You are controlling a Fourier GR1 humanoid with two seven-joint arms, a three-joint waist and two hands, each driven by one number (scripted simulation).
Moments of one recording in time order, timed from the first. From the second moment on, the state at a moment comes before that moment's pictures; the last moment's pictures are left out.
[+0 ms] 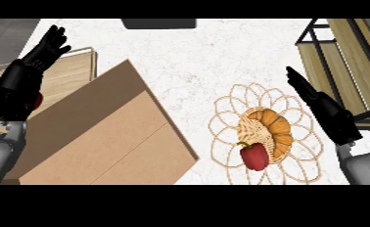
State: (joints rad) left arm -0.29 0.61 -0.17 -1.58 0.15 0.25 0.08; right arm -0.17 -0.56 0.26 -1.45 -0.17 0.03 -0.02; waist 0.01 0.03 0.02
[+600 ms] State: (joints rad) left arm -0.29 0.54 -0.18 -1.59 0.24 0.20 0.11; right arm -0.41 -0.59 0.25 -1.31 -0.34 0.51 -0.27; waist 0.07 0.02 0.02
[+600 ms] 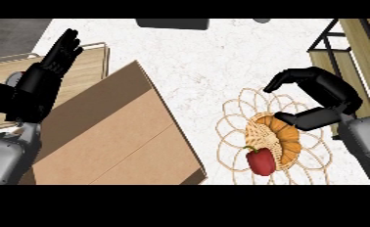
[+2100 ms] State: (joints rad) left arm -0.22 0.53 -0.15 -1.62 0.28 0.16 0.12; right arm -0.54 -0.85 0.50 -1.35 0.10 0.60 -0.56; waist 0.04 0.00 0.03
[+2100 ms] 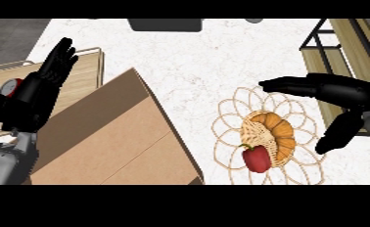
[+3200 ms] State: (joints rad) left arm -0.17 0.53 -0.14 -1.68 0.27 0.18 0.13; right arm -0.55 -0.82 0.72 -1.30 0.49 0.46 -0.63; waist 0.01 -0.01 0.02
